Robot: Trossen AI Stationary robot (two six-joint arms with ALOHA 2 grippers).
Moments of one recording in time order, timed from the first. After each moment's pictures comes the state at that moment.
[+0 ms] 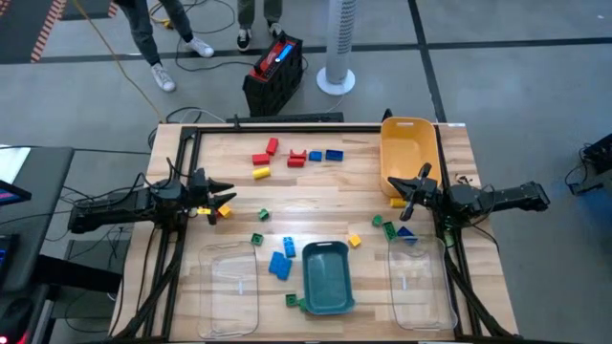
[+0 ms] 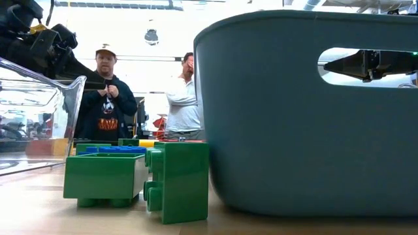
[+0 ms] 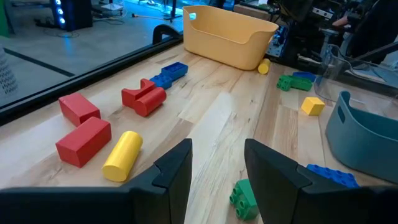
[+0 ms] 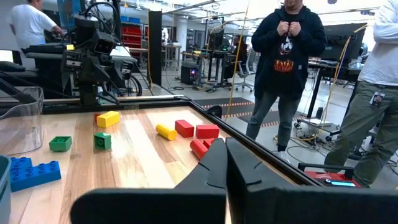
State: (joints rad) left arm 0.11 0.00 0.14 -0.33 -0.28 -0.21; right arm 0.17 0.01 0.01 0.07 0.66 -0.13
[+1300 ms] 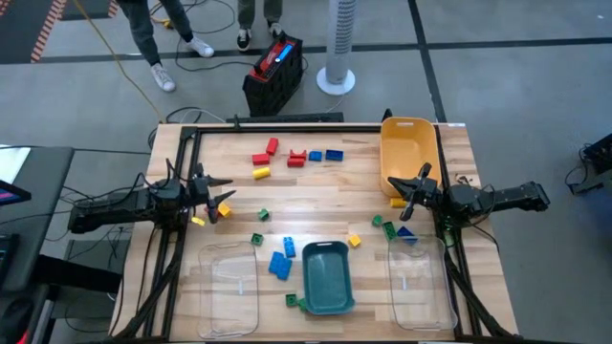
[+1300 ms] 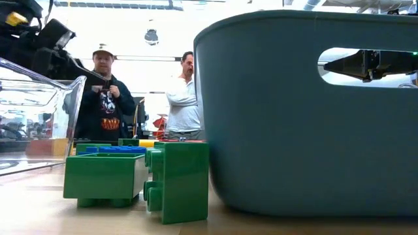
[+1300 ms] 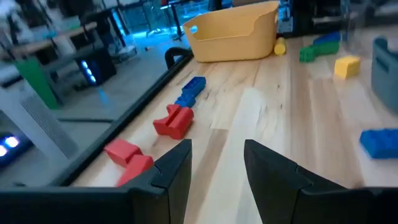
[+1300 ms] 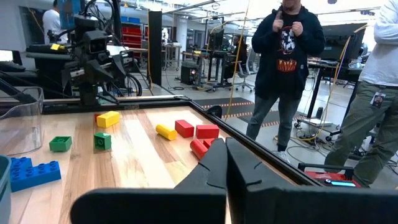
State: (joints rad) left arm 0.11 0.00 0.13 -0.29 -0.33 0.26; right arm 0.17 0.01 0.01 0.07 0.66 -0.13
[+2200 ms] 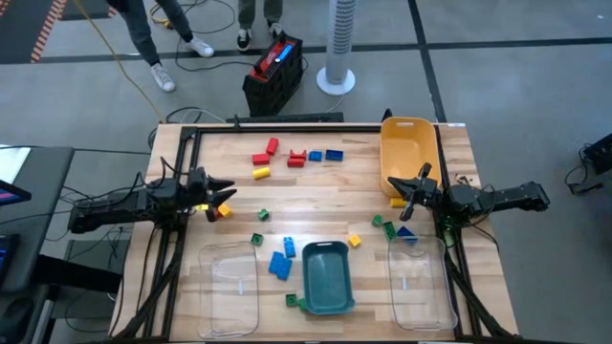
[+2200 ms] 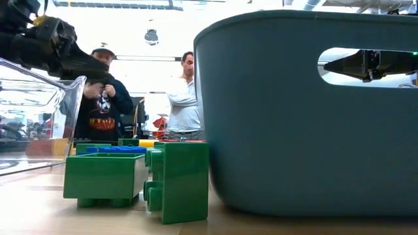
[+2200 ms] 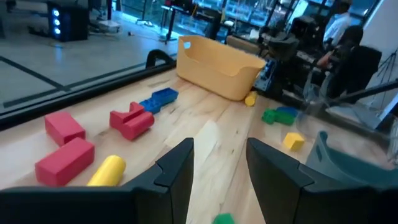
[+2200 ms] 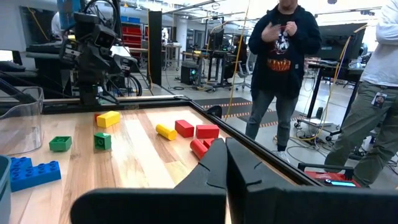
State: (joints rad) left arm 0.11 0.00 0.14 -0.22 -0.29 -0.28; right arm 0.17 0.01 0.01 0.07 0.66 -0.13
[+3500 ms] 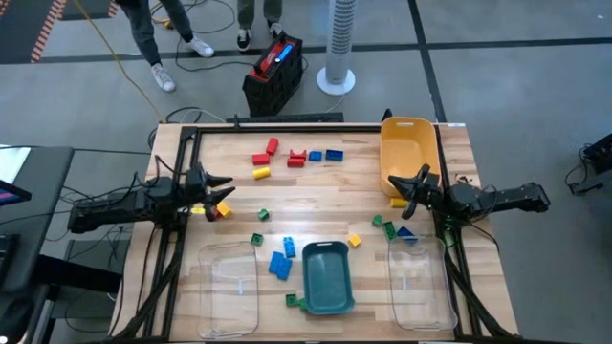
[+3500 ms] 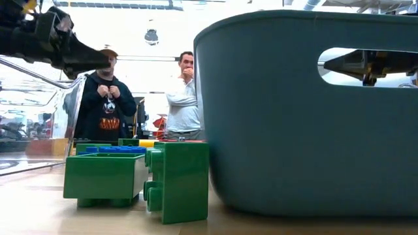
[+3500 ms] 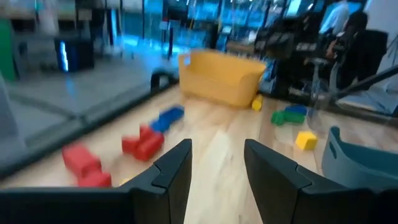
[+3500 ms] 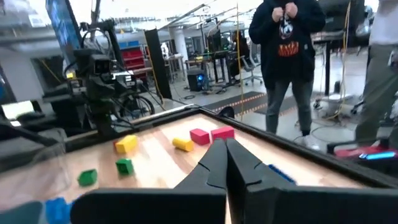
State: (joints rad) left arm 0.11 0.01 0.16 -0.16 -0.28 -0.08; right arm 0.16 0.01 0.01 0.10 0.65 0.15
